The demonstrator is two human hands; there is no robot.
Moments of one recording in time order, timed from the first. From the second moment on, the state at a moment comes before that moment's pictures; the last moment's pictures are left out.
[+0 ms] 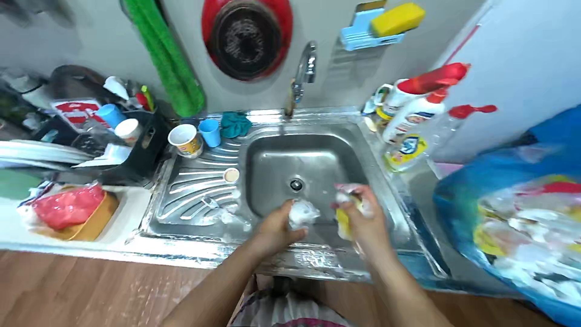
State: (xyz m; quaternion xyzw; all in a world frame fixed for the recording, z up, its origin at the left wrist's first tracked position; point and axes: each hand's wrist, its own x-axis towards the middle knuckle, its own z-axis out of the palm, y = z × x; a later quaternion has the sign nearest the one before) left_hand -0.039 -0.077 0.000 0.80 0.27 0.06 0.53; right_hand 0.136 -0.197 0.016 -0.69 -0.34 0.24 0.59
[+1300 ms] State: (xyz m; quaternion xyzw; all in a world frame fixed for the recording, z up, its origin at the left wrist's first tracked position) left_hand -0.155 0.045 -0.042 0.88 0.28 0.30 0.25; right_hand 0.025 0.016 -0.016 -0.70 -0.44 0.42 0.38
